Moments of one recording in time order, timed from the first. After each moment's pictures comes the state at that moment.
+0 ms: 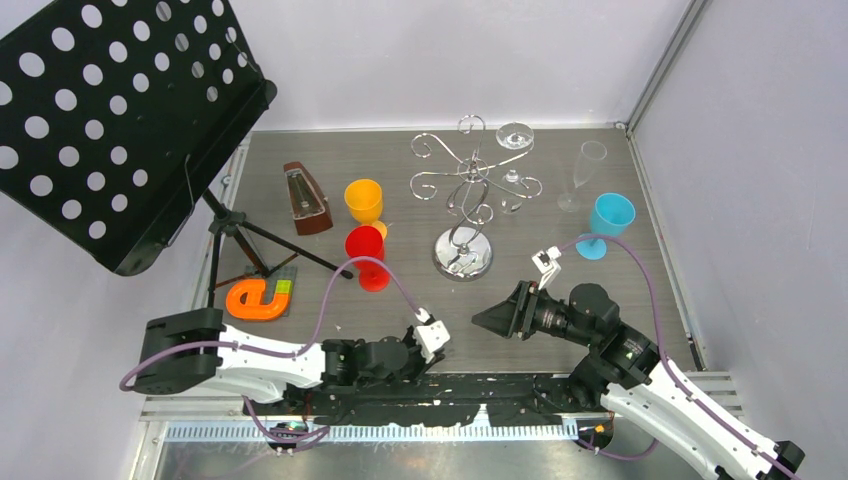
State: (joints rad) left arm -1.46 1.18 0.32 0.41 -0.29 -0.21; right arm 0.76 0.36 0.38 -0.26 -0.33 0.93
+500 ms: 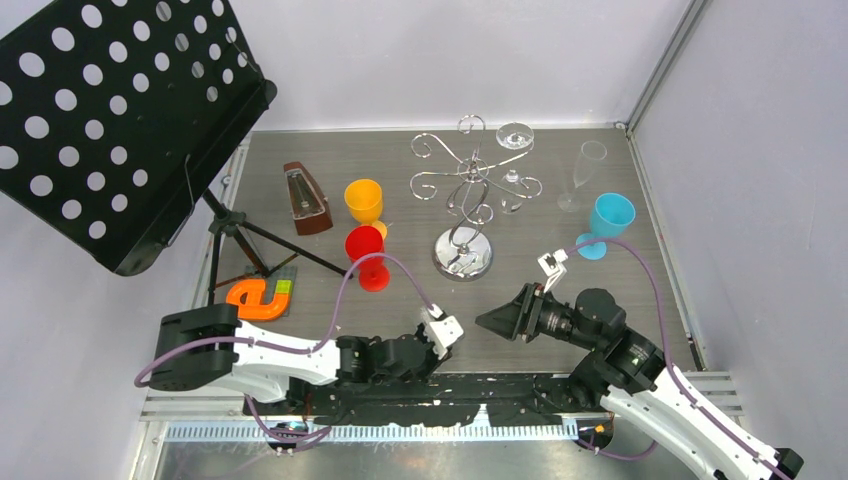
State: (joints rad) left arm -1.46 1.28 0.43 0.33 -0.32 -0.27; right arm 0.76 0.30 0.37 -0.29 -0.32 0.93
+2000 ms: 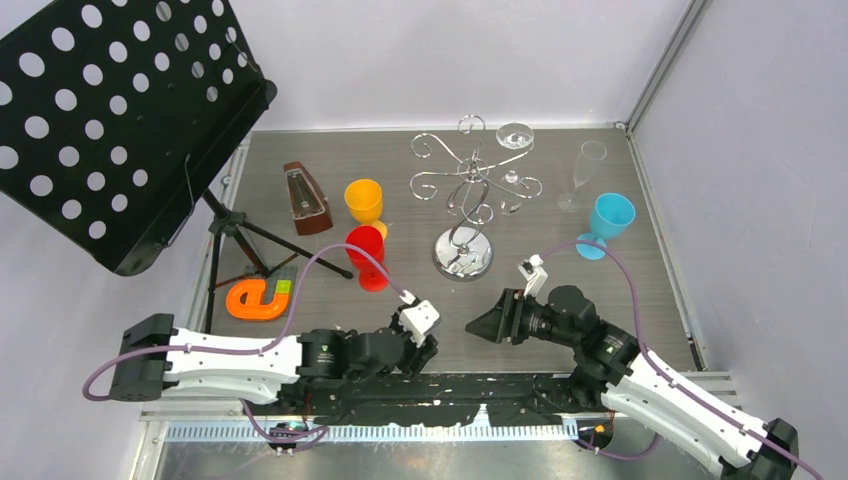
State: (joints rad) left arm -1.47 0.99 0.47 -0.03 -0.41 -0.34; right arm 0.78 0.45 0.28 -0.22 -0.29 0.91
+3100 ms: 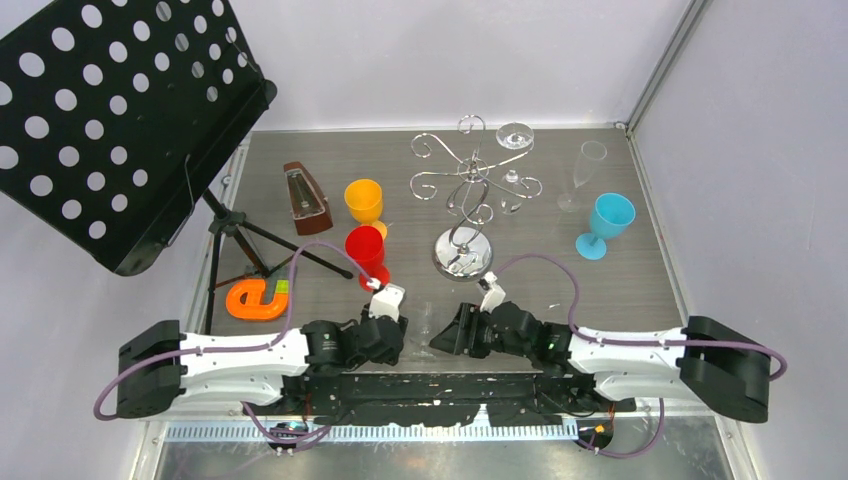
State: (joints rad) left arm -1.28 1.01 0.42 -0.34 -0.44 -0.74; right arm 1.13 1.04 0.22 0.34 -0.01 1.17
